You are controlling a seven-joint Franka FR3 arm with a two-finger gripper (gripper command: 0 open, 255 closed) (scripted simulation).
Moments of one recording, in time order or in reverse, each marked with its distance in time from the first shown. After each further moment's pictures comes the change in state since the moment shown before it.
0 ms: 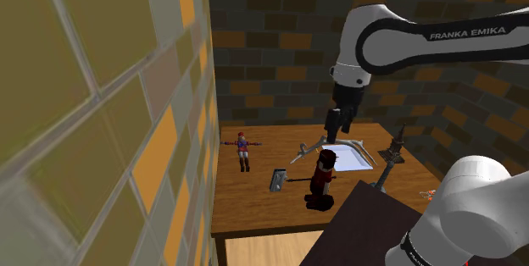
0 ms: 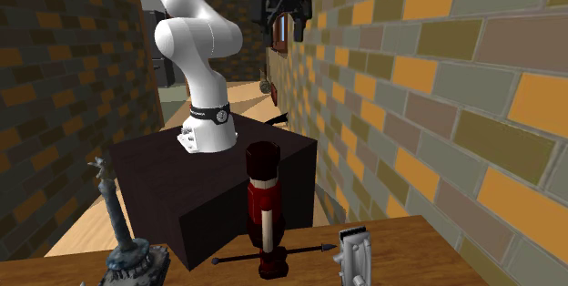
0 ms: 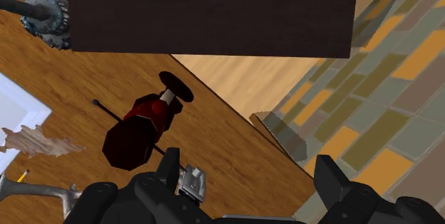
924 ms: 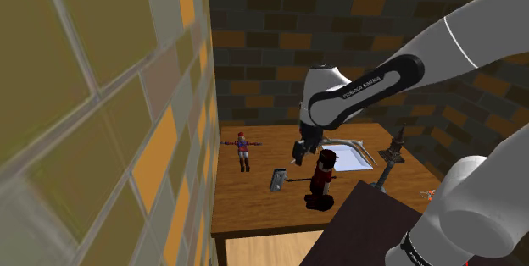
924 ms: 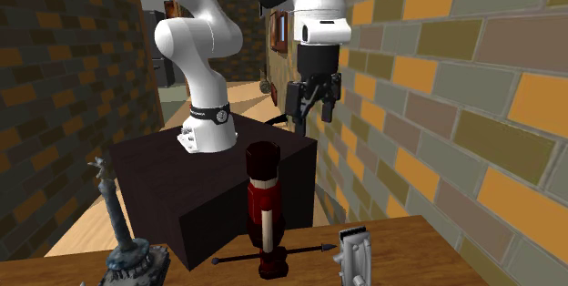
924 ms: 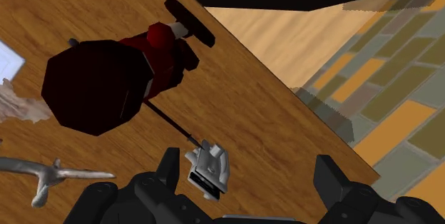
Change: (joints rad) arm -0.011 0.478 0.014 -0.062 -0.041 0.604 -0.019
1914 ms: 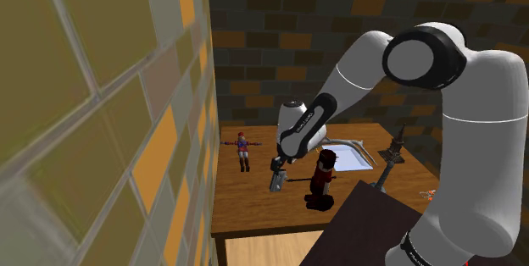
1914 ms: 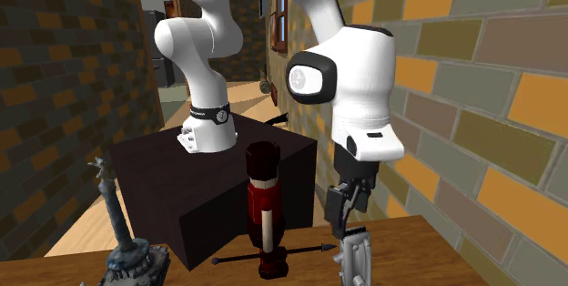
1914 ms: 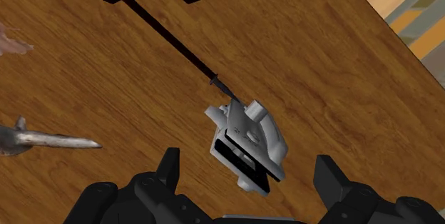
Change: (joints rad) arm -0.005 0.629 -0.030 0.284 -0.100 0.415 0.044
